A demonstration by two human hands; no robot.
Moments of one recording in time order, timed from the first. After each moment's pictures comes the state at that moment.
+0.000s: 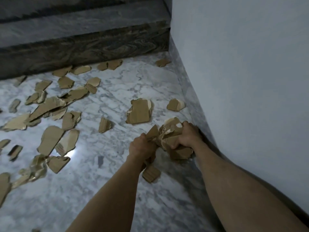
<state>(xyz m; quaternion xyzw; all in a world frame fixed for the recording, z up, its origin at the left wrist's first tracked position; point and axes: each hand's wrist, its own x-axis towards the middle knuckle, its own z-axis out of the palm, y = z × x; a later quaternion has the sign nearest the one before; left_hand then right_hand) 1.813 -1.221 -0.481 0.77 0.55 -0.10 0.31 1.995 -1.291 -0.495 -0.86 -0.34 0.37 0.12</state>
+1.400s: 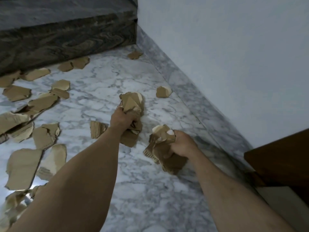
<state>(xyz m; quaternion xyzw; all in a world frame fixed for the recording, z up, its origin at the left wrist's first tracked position) 1.775 -1.088 -0.503 0.73 0.48 0.03 0.49 1.856 -1.317 -0.496 -0.91 -0.19 0.34 0.18</state>
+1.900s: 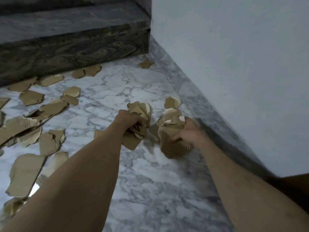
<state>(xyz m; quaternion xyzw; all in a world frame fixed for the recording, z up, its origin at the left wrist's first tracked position) 1.808 -1.062 -0.483 0.69 0.52 -0.04 0.50 1.937 -1.270 -0.491 -0.84 -0.15 0.37 0.36</state>
